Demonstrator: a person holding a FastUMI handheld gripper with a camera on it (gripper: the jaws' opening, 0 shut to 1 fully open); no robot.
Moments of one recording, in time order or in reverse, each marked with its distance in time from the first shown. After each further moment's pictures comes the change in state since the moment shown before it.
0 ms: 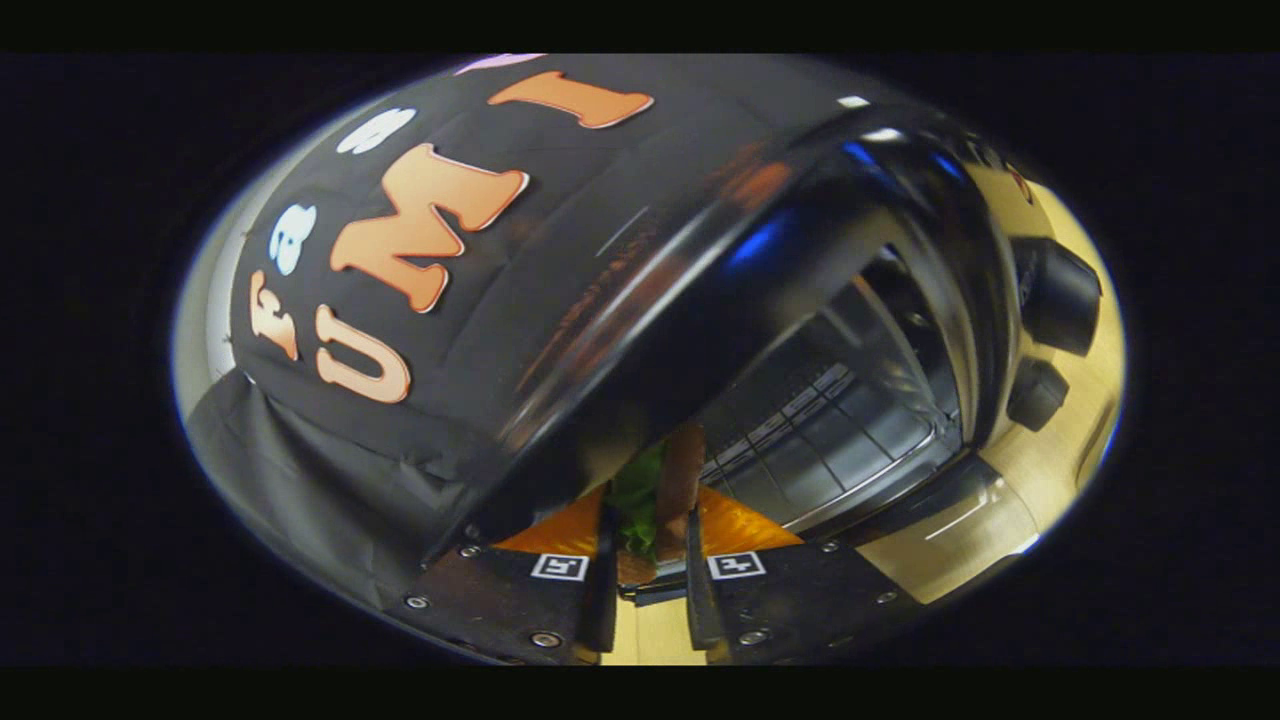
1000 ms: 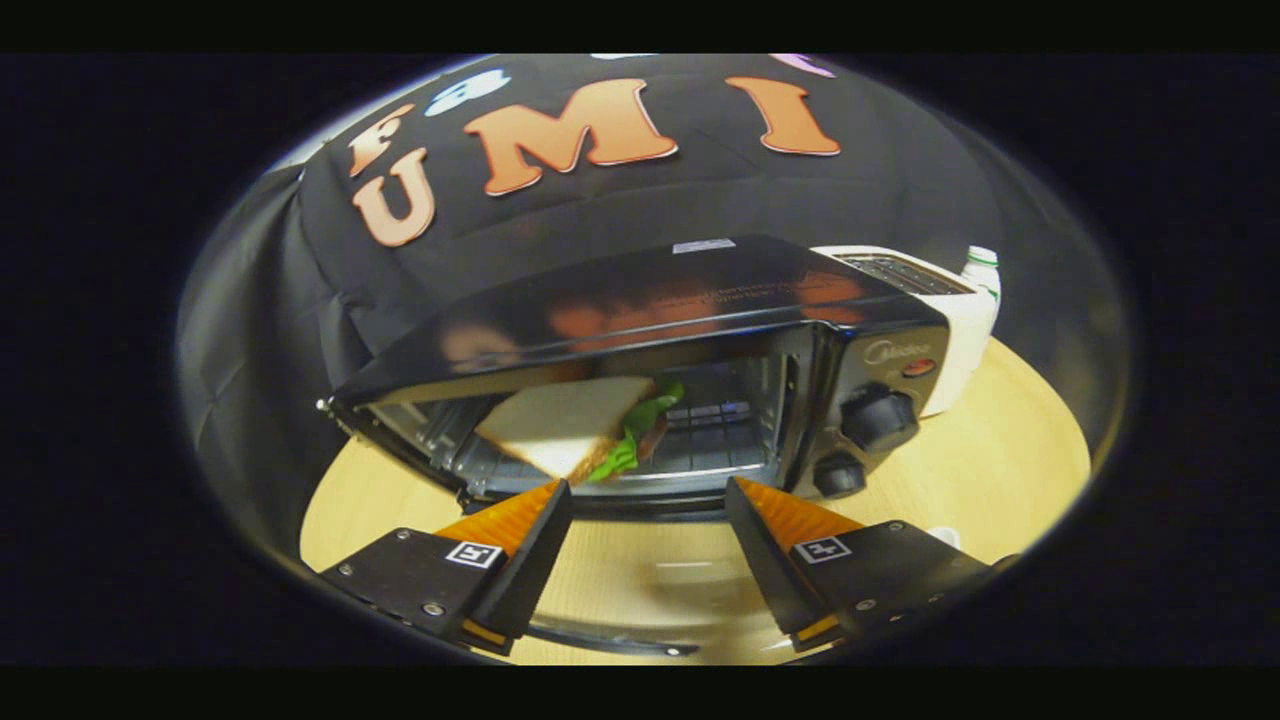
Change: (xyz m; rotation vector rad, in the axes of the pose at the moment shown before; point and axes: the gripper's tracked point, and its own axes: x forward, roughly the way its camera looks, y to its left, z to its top) arm -0.095 -0.047 -0.001 -0.644 0.102 -0.183
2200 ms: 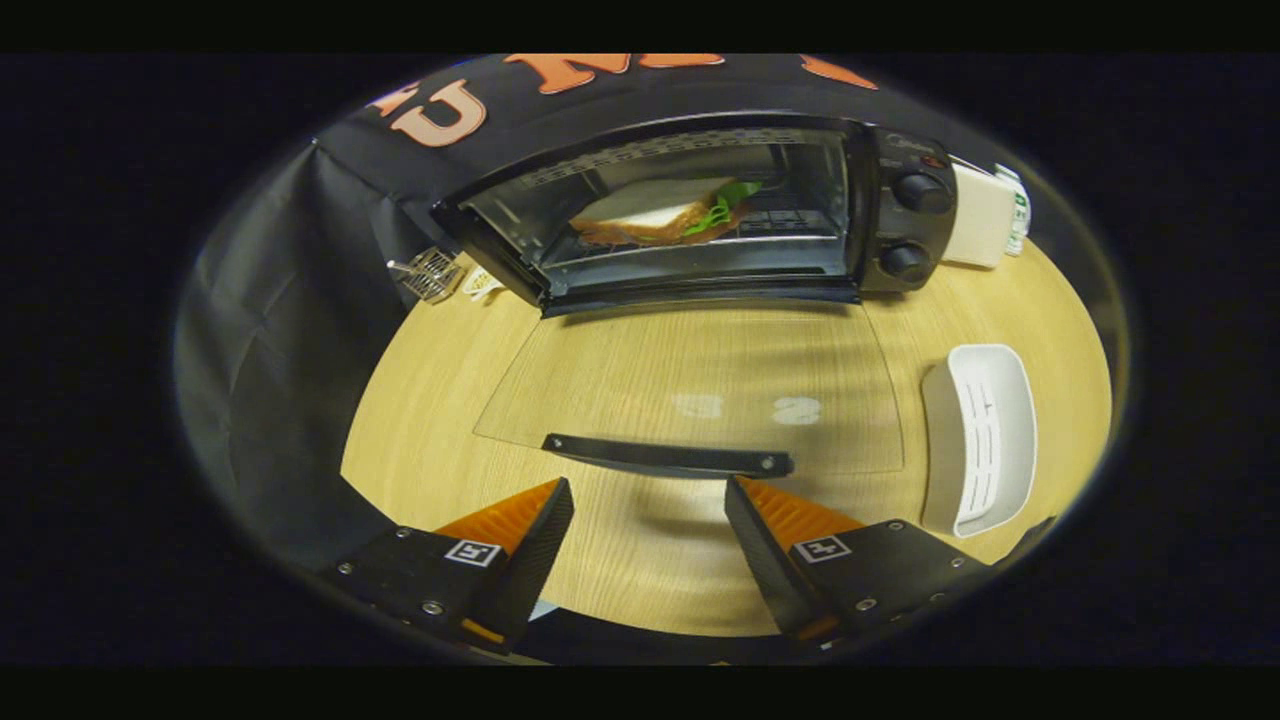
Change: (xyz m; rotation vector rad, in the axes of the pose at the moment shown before) arm -0.081 0.047 -0.145 -0.014 0.500 0.160
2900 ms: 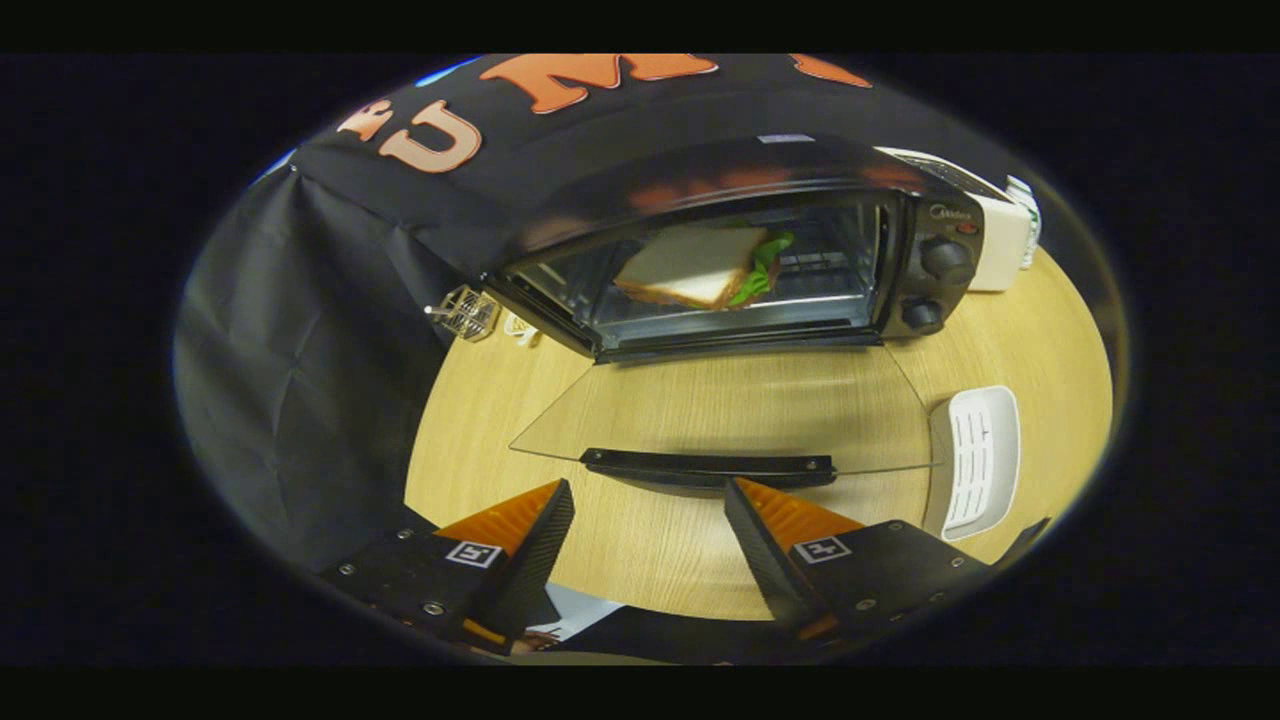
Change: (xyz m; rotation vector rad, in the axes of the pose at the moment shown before) arm -0.055 0.034 0.064 0.068 -0.048 0.090
